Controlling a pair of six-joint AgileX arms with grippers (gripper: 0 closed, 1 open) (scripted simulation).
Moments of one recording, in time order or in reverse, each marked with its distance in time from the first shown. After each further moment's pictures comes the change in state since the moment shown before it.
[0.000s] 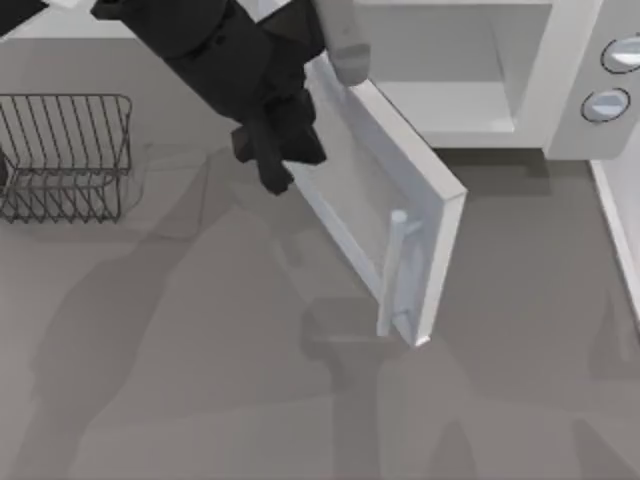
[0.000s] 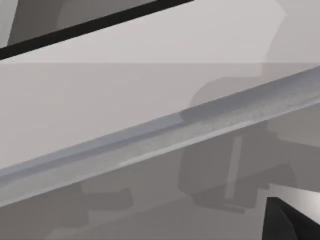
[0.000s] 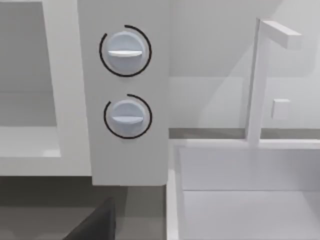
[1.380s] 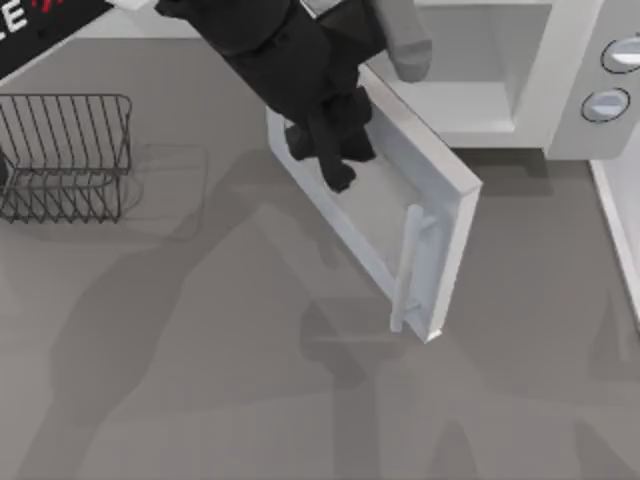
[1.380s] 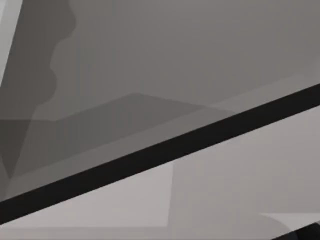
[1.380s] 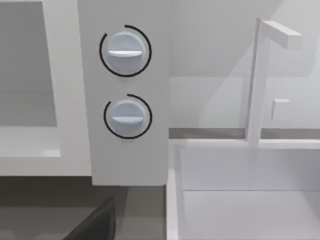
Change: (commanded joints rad) left arm -0.083 0.070 0.091 0.013 -0.030 -0.089; right arm 0.000 0.000 0.000 0.000 0.000 0.000
